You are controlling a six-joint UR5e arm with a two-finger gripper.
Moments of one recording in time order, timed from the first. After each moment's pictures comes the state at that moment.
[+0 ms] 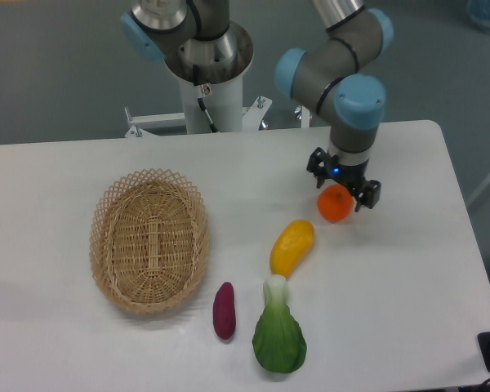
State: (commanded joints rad) arm 2.76 -1.86 -1.86 -0.84 1.55 1.45
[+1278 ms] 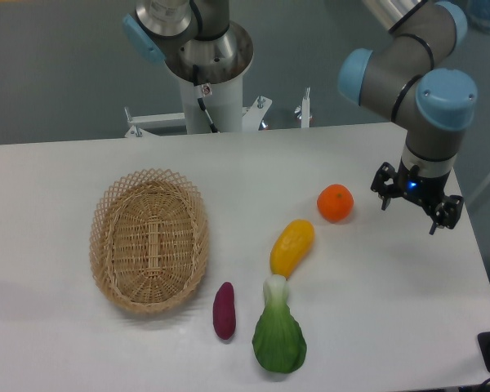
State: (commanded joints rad) arm 2.77 -2.00 -1.52 -1.02 1.54 1.46
